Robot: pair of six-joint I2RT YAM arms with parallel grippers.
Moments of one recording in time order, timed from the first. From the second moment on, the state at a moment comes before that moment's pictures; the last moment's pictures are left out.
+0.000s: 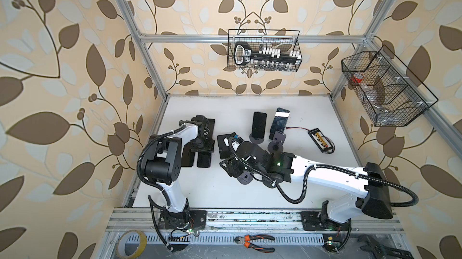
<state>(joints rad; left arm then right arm) -0.12 1.78 1.10 -0.75 0.11 -0.11 1.17 1.52 1.25 -0.37 0.14 0.55</state>
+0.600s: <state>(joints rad) -0.12 1.78 1.10 -0.75 0.11 -0.11 1.17 1.51 1.25 -0.38 0.15 0.58</state>
